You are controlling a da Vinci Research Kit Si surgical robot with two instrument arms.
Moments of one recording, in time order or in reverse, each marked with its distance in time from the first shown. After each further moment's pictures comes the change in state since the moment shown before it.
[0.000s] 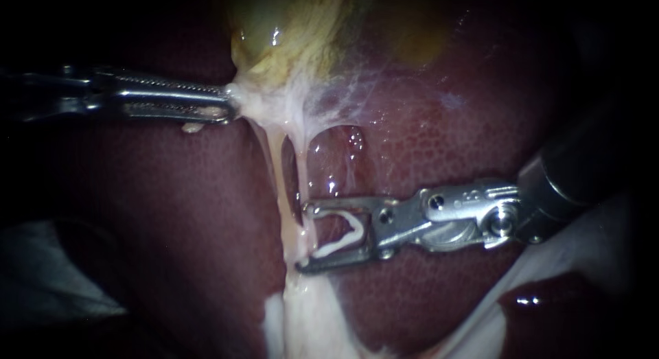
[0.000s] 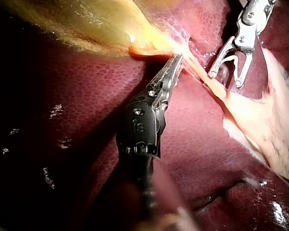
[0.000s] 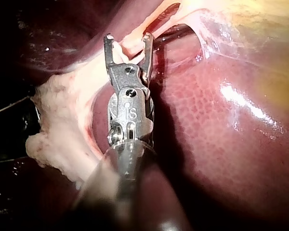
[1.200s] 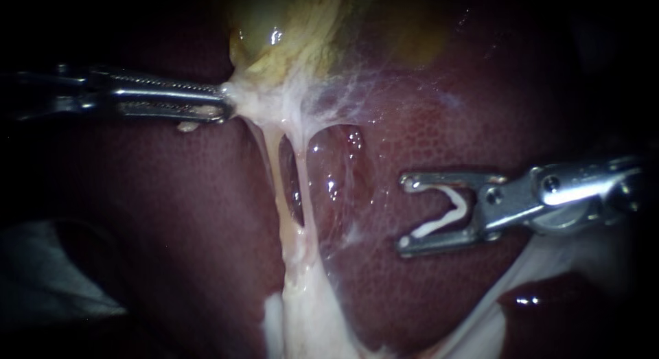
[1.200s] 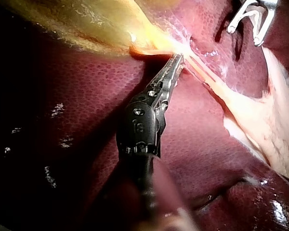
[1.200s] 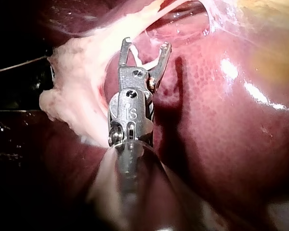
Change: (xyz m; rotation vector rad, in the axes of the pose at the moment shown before) right arm 0.003 -0.003 -0.011 -0.093 -0.101 -0.099; left arm 0.000 0.000 -0.001 -0.005 -0.001 0.001
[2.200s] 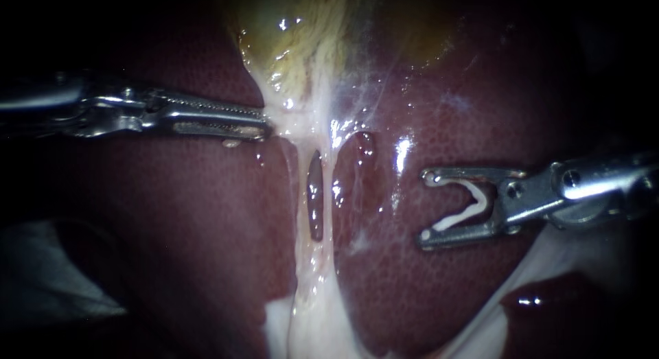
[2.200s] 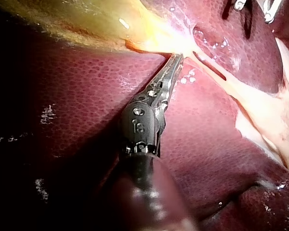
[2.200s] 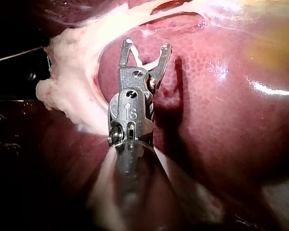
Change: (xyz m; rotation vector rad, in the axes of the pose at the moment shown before) right arm -0.002 0.001 -0.004 -0.049 -0.041 0.012; left arm -0.006 -0.003 0.008 0.009 -0.041 0.017
